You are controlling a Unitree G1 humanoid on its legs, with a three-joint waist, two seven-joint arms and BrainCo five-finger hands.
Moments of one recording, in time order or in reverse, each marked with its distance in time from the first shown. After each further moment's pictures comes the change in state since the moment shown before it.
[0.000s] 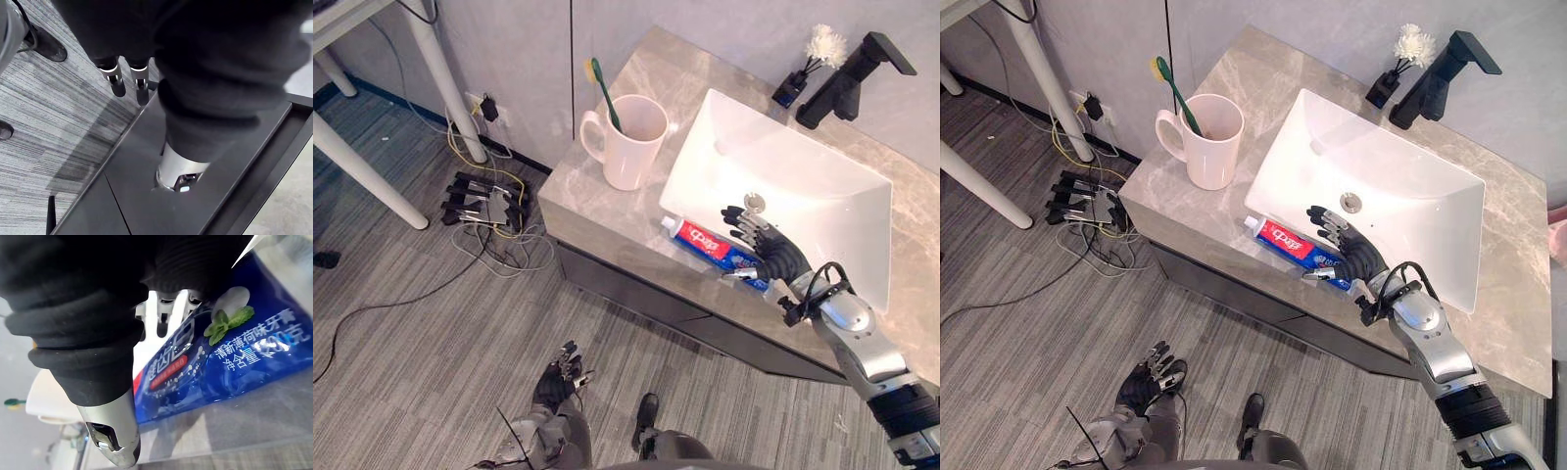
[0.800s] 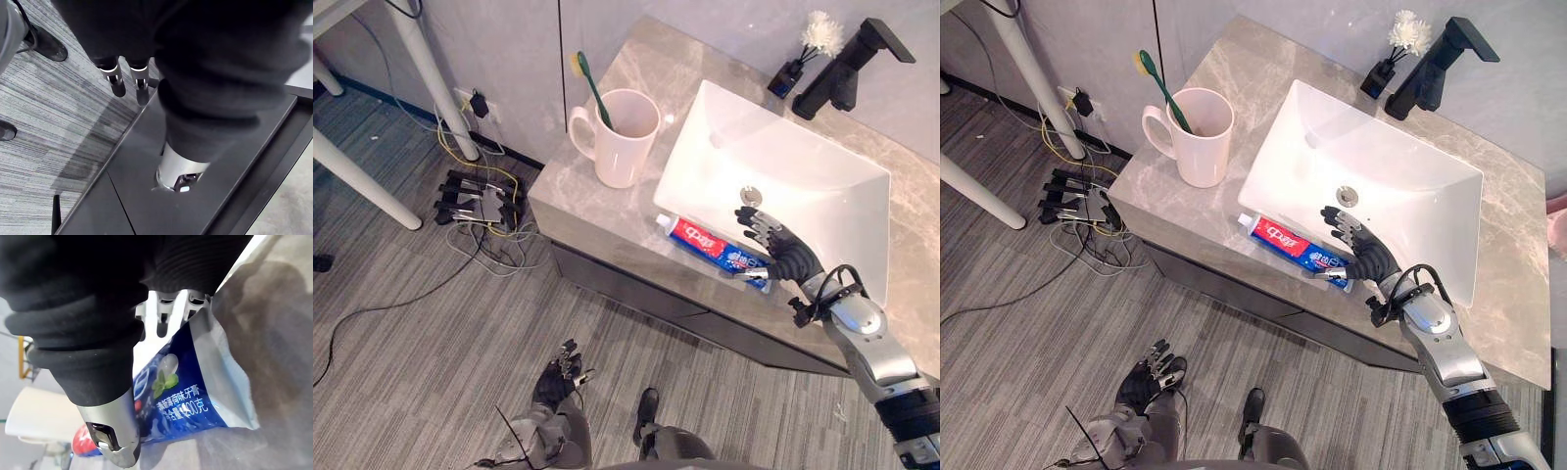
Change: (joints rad) left arm -0.001 0.001 0.001 -0.010 0.000 0.000 0.000; right arm 0.030 -0.002 -0.060 0.008 -0.022 0.002 -0.001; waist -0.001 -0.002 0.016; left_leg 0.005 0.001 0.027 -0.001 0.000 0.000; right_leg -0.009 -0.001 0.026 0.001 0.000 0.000
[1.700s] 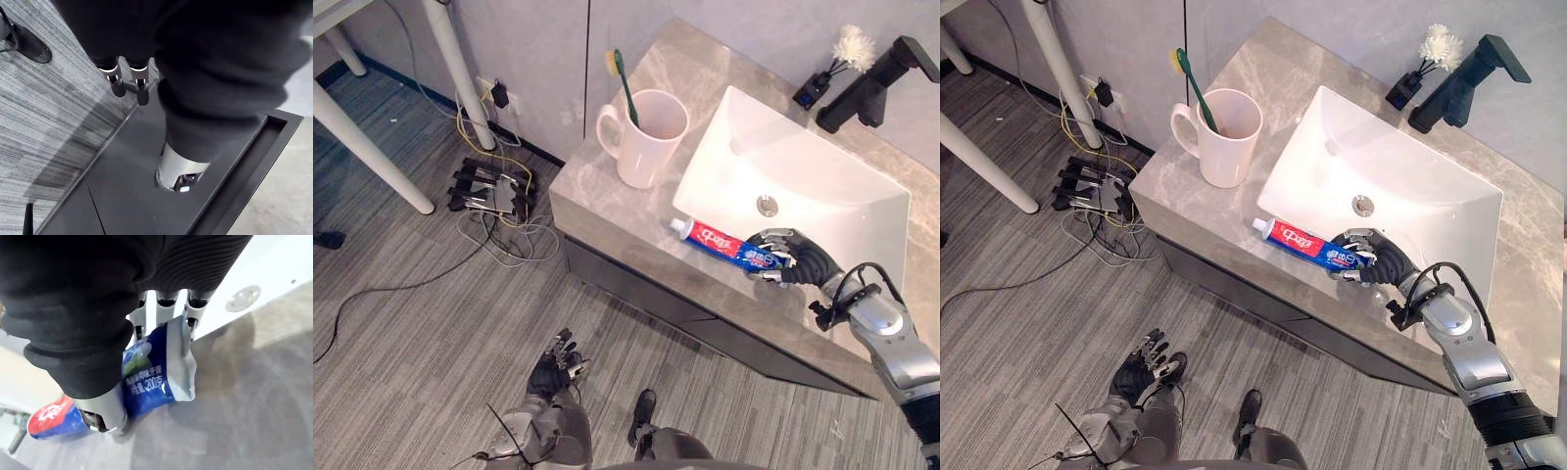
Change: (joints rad) left arm 0.006 0.019 0.038 -0.076 0.003 0.001 0.001; right arm 0.031 -0.105 -0.027 0.020 -0.191 -0.001 0.018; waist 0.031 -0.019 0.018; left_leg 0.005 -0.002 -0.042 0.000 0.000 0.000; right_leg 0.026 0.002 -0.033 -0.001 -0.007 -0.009
